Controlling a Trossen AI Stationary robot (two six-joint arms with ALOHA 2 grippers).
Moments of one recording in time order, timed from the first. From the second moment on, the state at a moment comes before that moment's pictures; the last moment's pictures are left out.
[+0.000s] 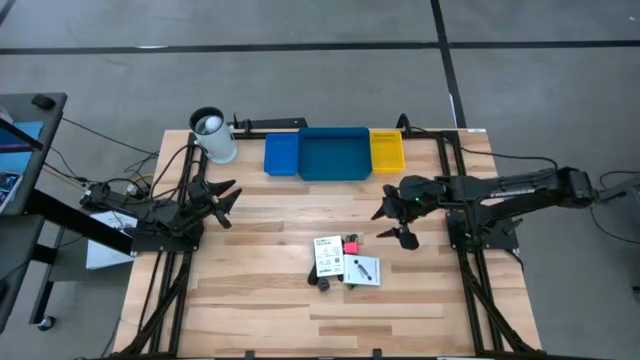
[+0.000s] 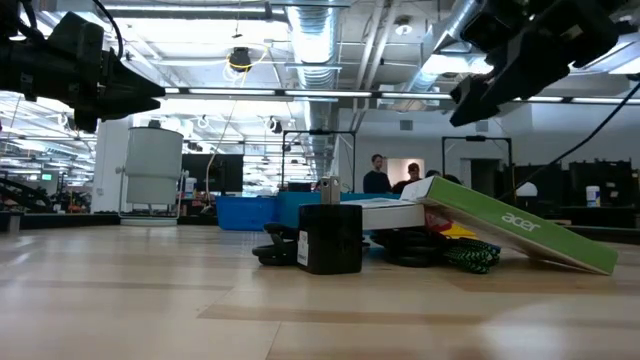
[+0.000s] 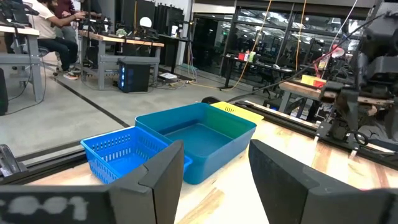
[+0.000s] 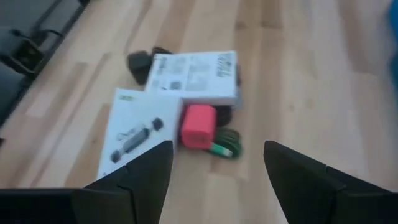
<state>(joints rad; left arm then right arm) -0.31 0.02 0.02 0.03 -0.94 -0.18 -0.04 1.04 0.61 -0.28 -0.30 -0.13</state>
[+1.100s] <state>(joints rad) -0.31 0.02 0.02 0.03 -0.94 -0.18 -0.35 0.82 0.18 0.24 -0.42 -0.18</state>
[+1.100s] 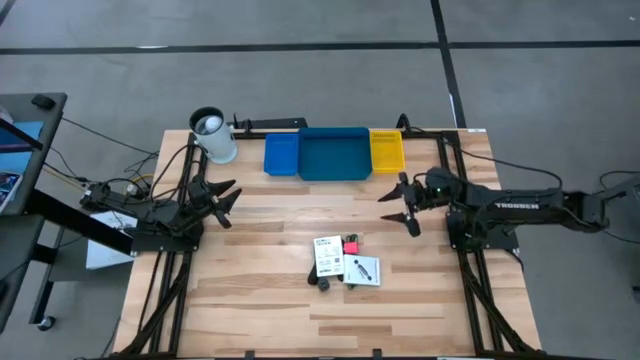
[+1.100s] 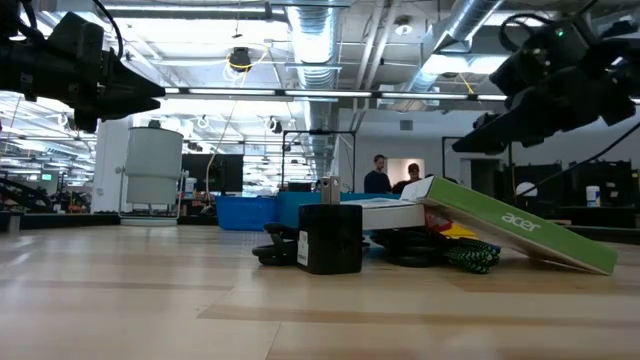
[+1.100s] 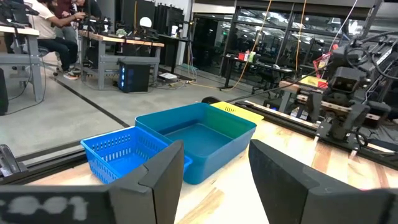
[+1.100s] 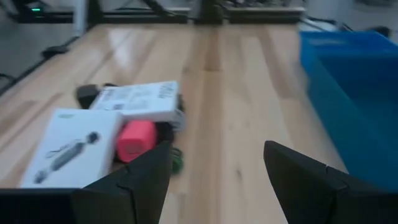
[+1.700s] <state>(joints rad) -0.31 0.02 0.02 0.03 -0.94 -0.18 -0.24 1.06 0.32 0.16 -0.41 -0.11</state>
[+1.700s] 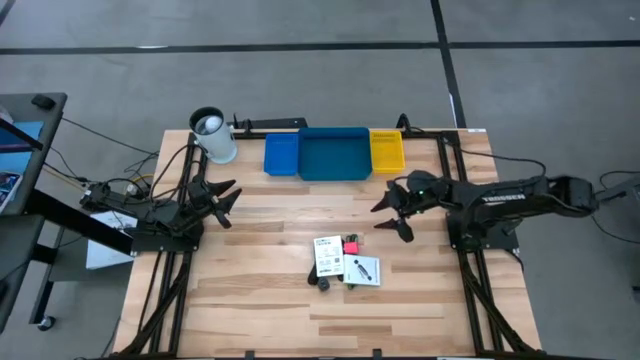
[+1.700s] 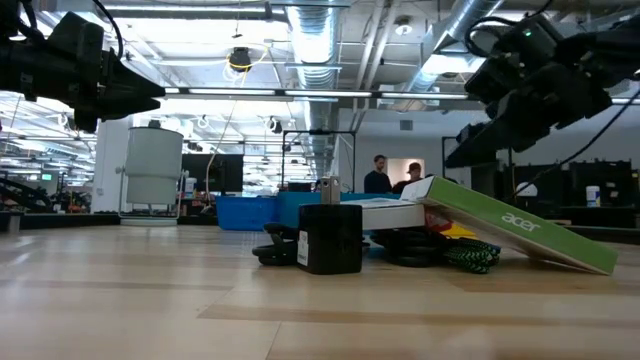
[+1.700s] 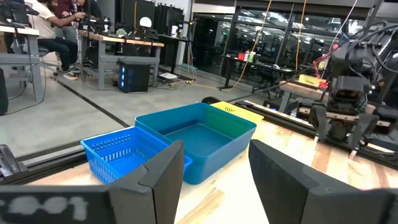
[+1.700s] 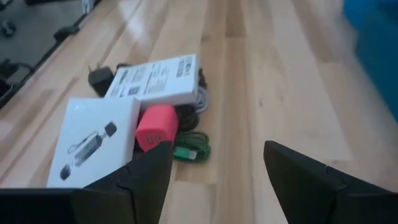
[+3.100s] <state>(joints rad) -0.31 0.02 0.02 0.03 -0.94 -0.18 0.11 1.28 0.45 0.10 0.00 0.21</state>
